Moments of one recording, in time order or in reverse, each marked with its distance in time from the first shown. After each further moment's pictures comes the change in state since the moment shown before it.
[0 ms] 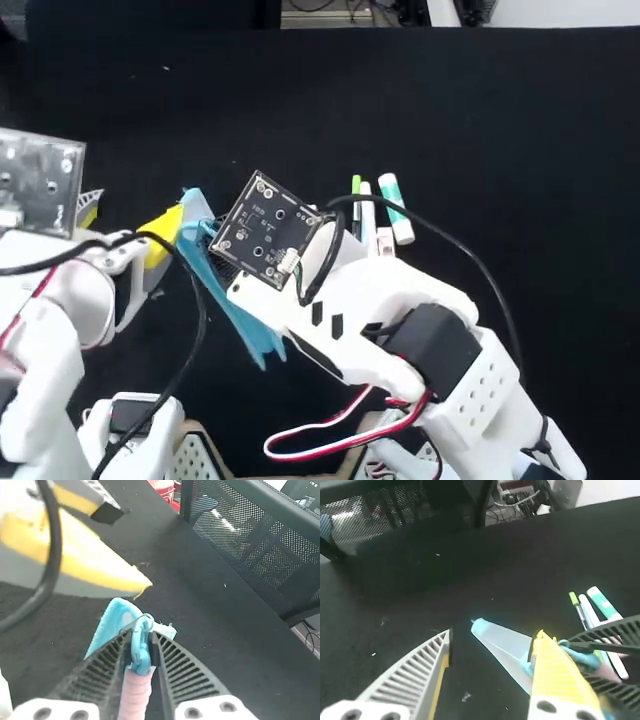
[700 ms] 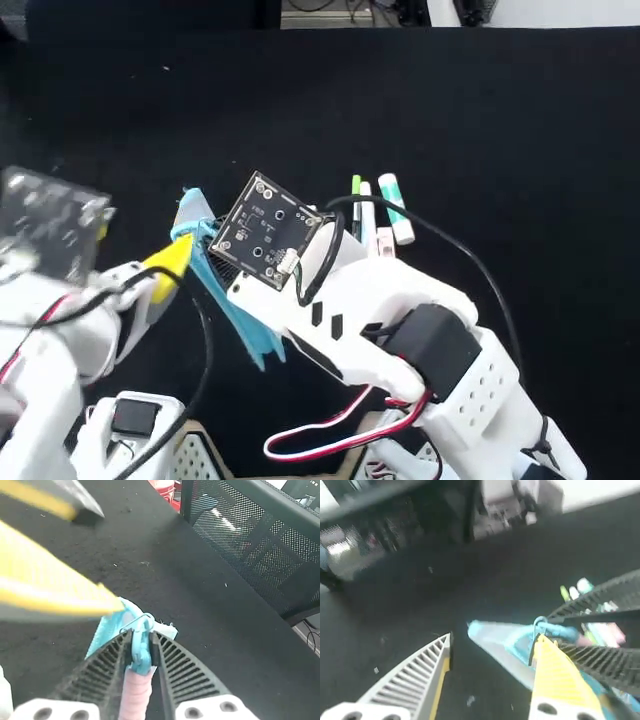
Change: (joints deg) left arm 3.4 -5.5 2.6 1.7 -4.3; right arm 0.0 0.0 0.1 0.0 0.0
